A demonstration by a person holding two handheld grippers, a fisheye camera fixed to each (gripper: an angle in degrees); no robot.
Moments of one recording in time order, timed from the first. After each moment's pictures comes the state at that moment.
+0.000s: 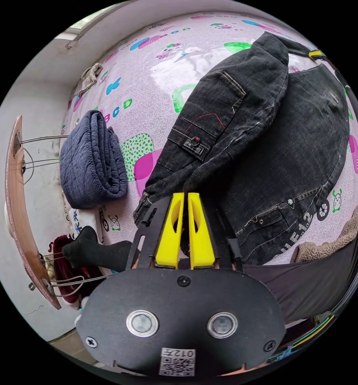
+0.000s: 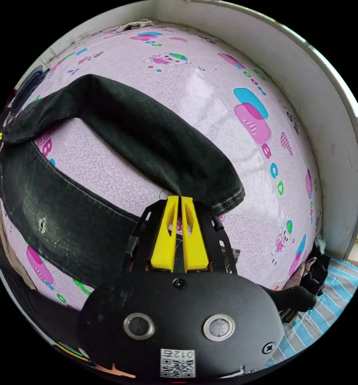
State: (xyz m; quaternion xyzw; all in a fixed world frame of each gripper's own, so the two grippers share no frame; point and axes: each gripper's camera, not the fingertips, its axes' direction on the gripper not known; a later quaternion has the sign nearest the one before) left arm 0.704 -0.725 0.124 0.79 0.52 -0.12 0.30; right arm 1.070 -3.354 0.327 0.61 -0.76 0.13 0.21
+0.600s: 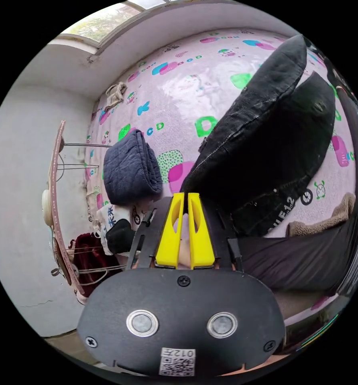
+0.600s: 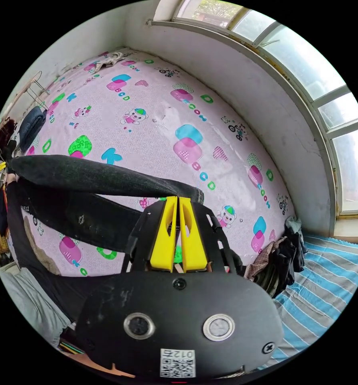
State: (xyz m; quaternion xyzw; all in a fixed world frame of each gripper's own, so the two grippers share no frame) left arm 0.698 -0.724 0.194 0.81 0.48 -0.16 0.28; right arm 1.240 -3.347 0.622 0.58 -0.78 0.16 0.19
